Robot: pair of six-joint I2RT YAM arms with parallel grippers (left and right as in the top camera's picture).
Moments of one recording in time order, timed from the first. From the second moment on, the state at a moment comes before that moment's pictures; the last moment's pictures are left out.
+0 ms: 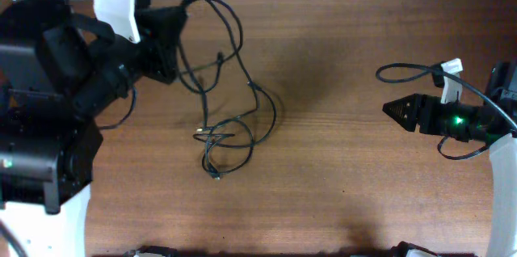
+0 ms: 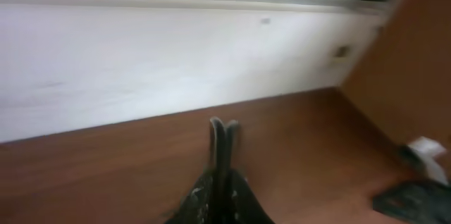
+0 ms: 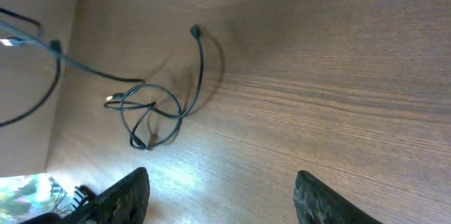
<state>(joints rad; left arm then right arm) -0.12 1.32 1.96 -0.96 0.32 -0.12 -0.36 1.34 1.23 -1.13 -0.82 -0.21</state>
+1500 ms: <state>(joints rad) -0.25 1.60 1.25 -1.08 0.15 0.71 -0.36 1.34 1.23 -1.12 -0.84 -0.22</state>
